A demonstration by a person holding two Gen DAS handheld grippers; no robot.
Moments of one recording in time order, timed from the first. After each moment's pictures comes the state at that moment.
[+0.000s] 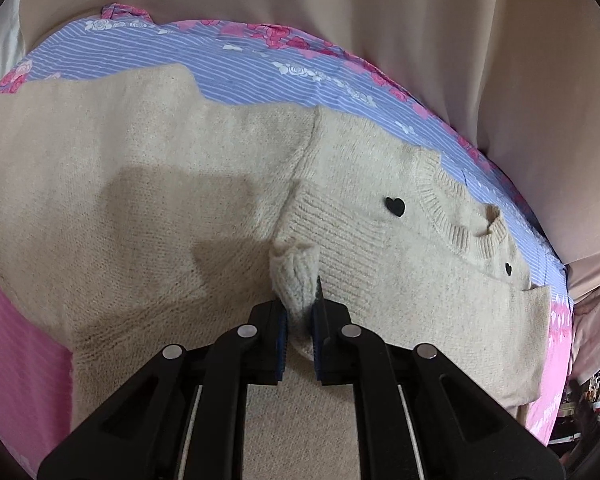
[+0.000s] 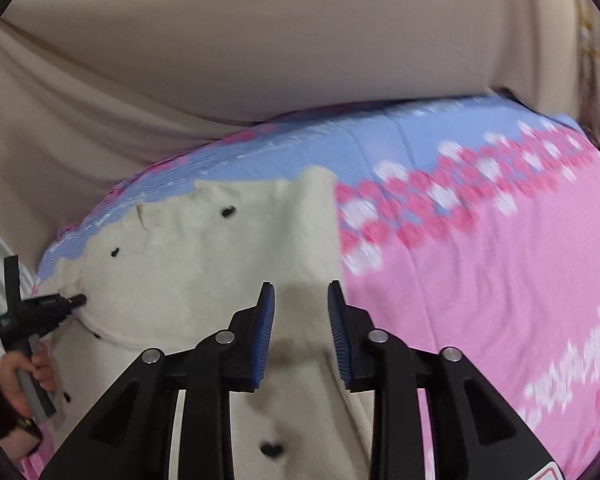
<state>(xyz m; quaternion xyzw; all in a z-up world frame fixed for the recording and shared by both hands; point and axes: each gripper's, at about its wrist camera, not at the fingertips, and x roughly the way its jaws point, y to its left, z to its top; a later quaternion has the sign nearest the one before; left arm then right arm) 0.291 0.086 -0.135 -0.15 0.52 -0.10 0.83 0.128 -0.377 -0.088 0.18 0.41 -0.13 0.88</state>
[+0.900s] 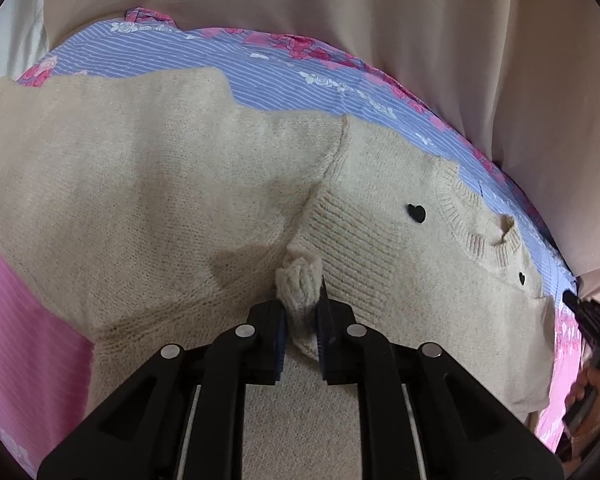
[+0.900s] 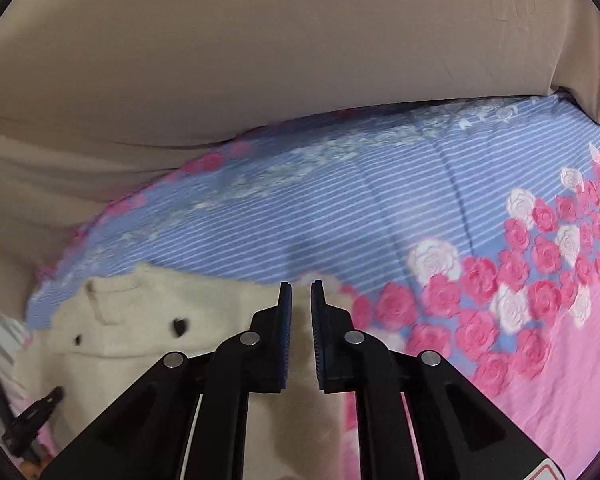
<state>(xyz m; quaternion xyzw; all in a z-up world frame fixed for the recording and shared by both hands) 0.282 0.100 -0.136 -0.15 0.51 -0.07 0.85 0.263 -0.449 -0.130 0.23 0.45 -0.12 0.86</state>
